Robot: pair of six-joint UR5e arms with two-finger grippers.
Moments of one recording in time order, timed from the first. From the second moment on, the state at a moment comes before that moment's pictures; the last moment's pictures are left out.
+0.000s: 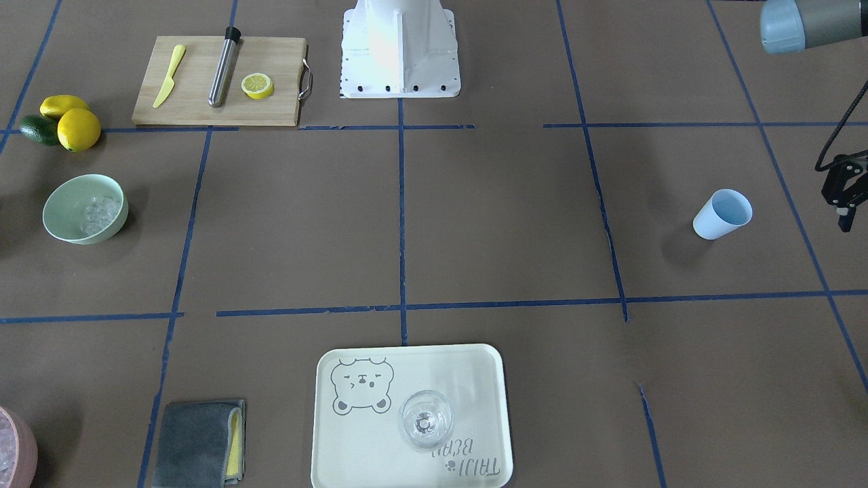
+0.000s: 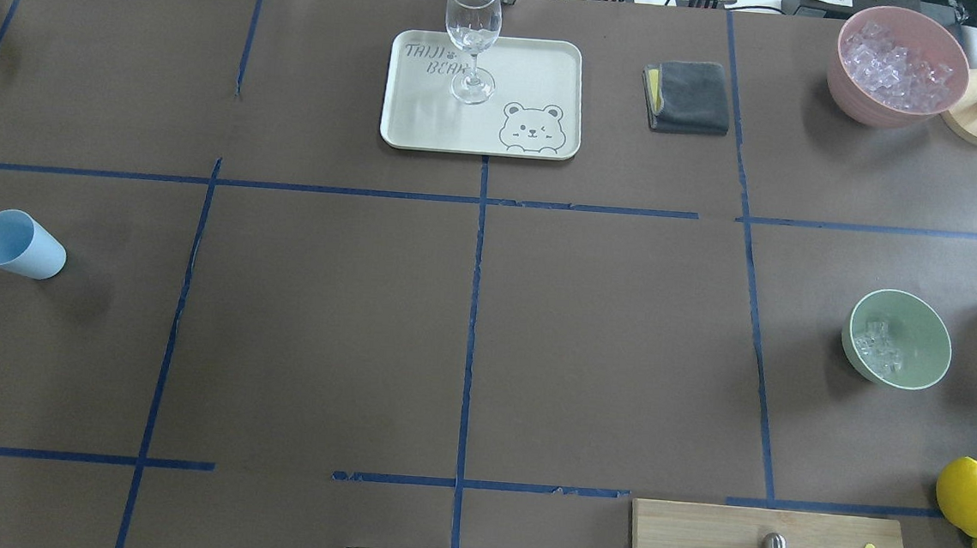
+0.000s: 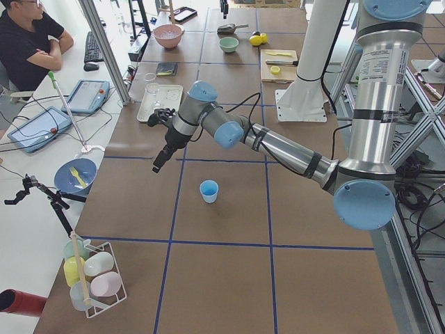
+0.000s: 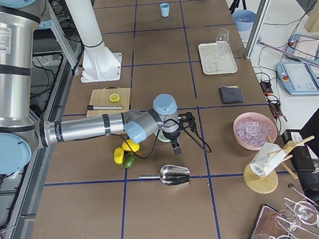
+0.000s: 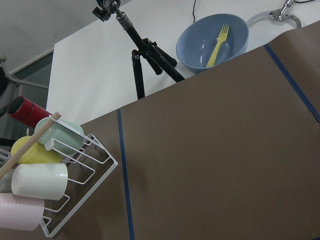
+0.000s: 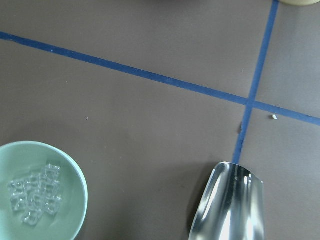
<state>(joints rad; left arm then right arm) -1.27 -1.63 -1.91 -1.86 -1.84 -0.28 1.36 -1.73 1.88 -1.45 2.24 0.08</state>
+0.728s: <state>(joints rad) -1.54 -1.61 -1.68 -1.73 -2.19 0.11 1.56 -1.71 1.89 -1.73 2.39 -0.17</state>
